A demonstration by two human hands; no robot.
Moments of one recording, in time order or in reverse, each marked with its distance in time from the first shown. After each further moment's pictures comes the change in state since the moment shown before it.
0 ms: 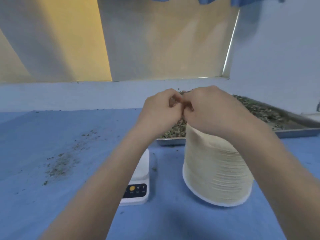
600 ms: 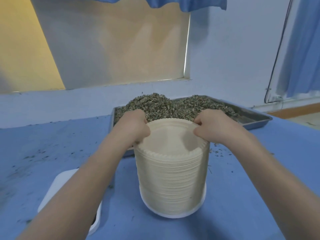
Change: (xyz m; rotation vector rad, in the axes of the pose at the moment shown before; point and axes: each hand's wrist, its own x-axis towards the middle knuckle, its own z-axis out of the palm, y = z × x) left_hand 0.053 0.004 0.074 0.547 -0.391 -0.215; right_hand -0.023 0.137 0.022 0.110 -0.282 0.462
